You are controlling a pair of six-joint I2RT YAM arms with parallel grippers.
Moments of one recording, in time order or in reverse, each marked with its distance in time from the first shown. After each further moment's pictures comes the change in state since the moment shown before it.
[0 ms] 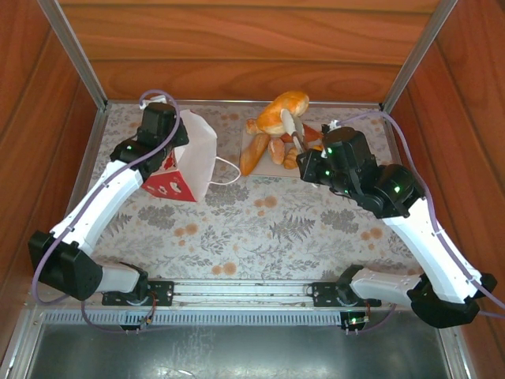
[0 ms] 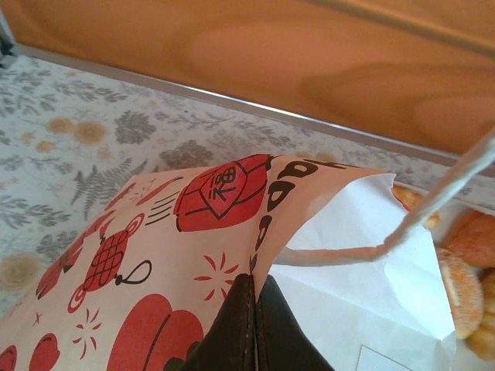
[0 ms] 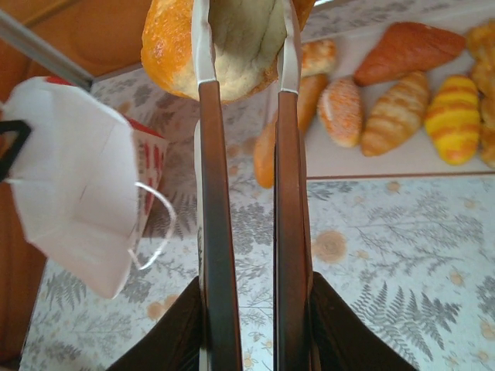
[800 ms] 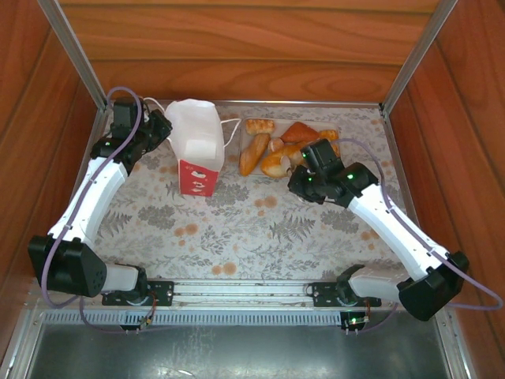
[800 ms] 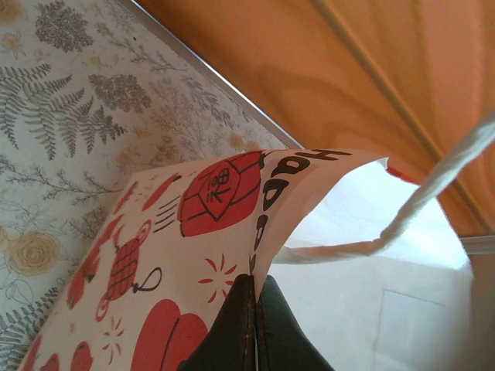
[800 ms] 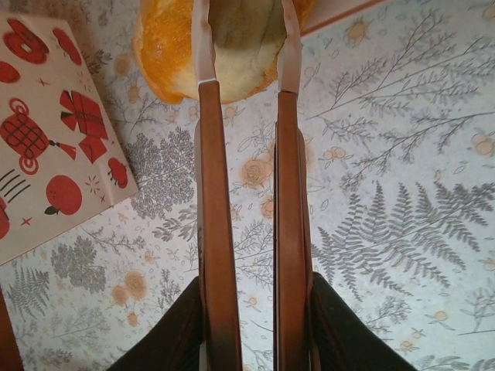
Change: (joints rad) left arm 0.228 0.000 -0.026 0.051 0.431 -0.357; right arm -0.147 0.088 -0.366 0.150 -0.237 0.212
